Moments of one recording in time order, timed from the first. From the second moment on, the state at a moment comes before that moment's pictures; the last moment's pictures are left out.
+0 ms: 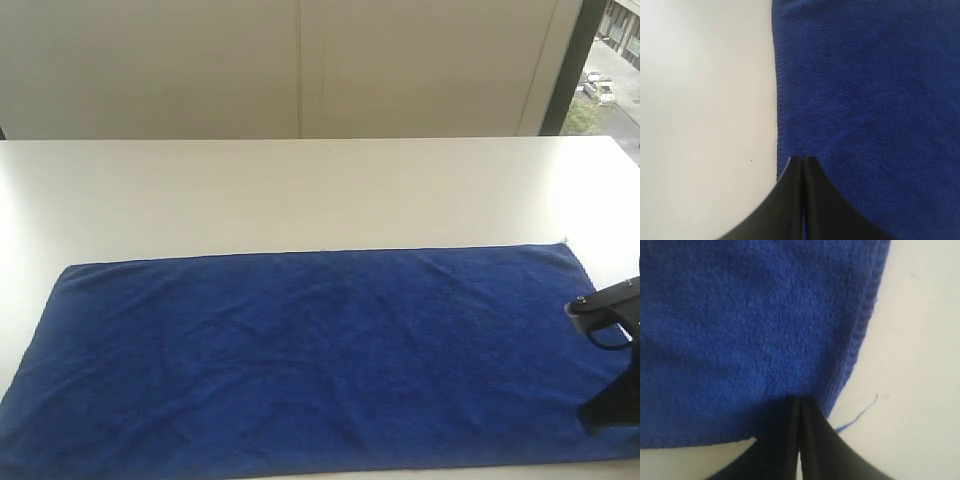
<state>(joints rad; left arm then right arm) -0.04 0.92 -0.28 -0.39 0.26 0.32 -0.06 1.65 -0.68 -0.42 0.76 0.22</state>
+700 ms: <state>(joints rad) -0.04 0.92 -0.28 -0.39 0.26 0.31 -0.06 1.71 -0.68 -0.48 0.87 0.22</state>
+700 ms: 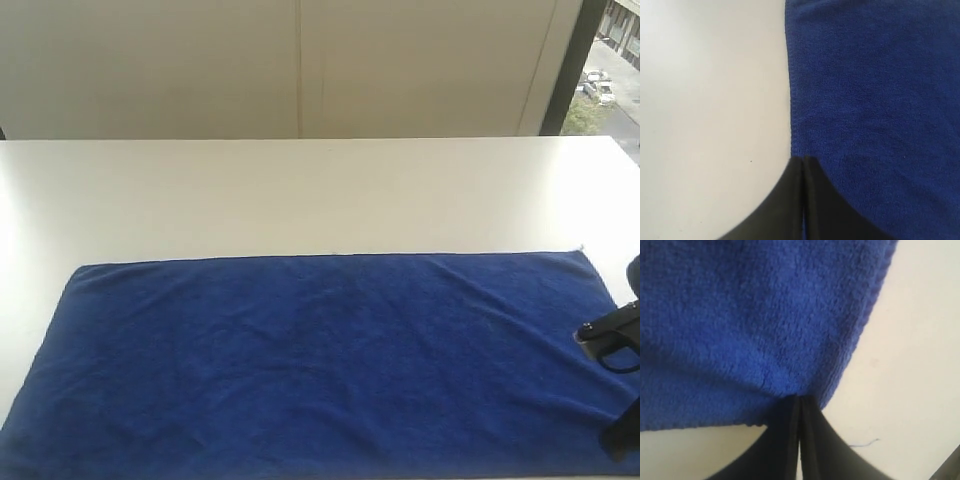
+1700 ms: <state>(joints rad) -0.04 0.94 -0.31 -0.39 0.08 0.25 -0.06 1.37 -0.80 -0.42 0.80 0.22</state>
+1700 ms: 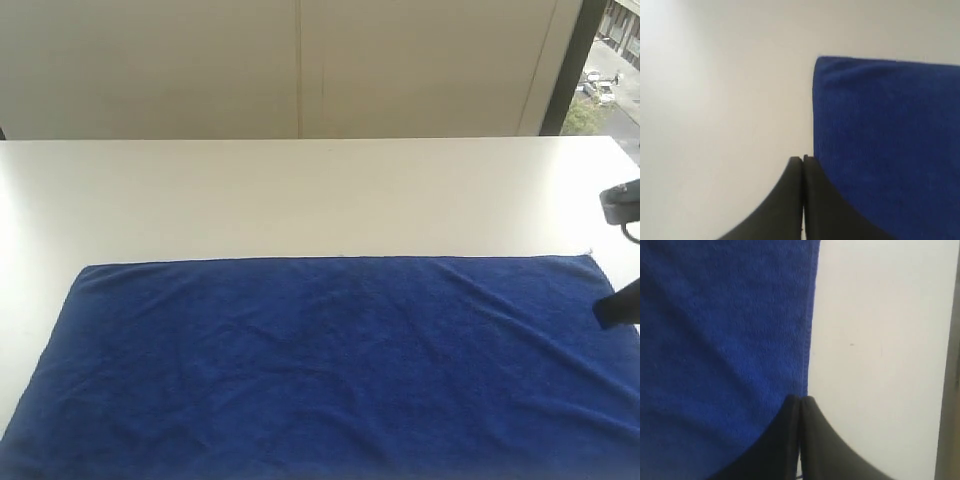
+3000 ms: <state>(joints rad) -0.05 2.02 -1.33 -0.41 0.65 0.62 -0.06 1.15 -0.80 -0.34 0.77 0.22</state>
